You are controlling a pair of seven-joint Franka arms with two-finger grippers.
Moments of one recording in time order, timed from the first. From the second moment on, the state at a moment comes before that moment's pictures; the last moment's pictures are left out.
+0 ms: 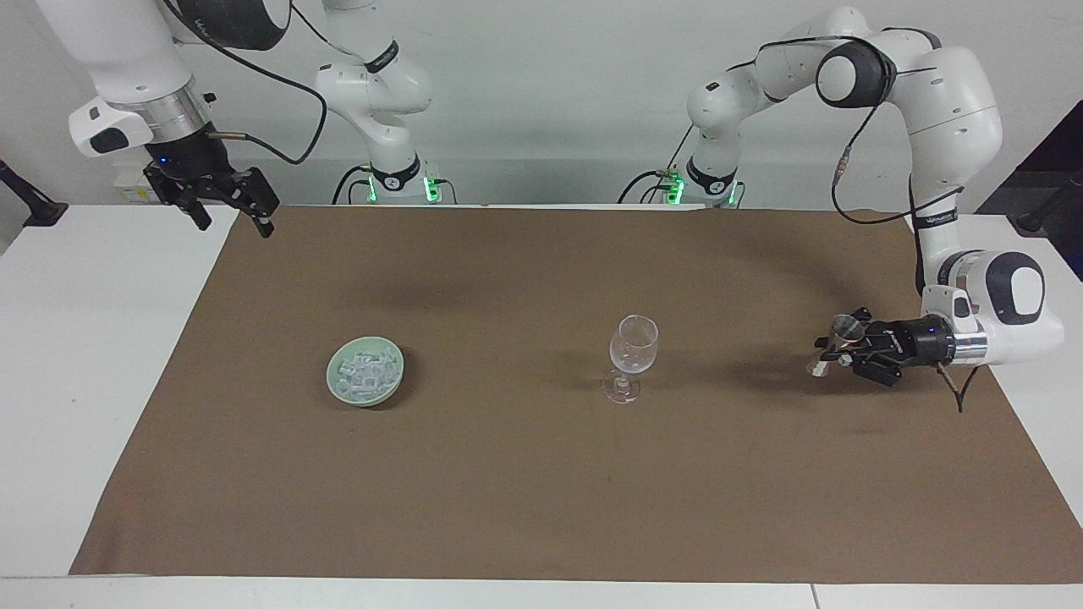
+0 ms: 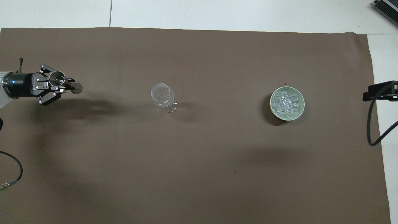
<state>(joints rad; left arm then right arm) 0.46 0.63 -0.13 -1.54 -1.23 1.34 2.22 -0.02 -0.03 -0.09 -1.59 0.00 1.61 0.06</state>
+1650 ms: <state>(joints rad) 0.12 0.32 -0.13 -1.75 -1.17 1.74 2.06 -0.02 -0.03 -0.09 -1.59 0.00 1.61 0.06</state>
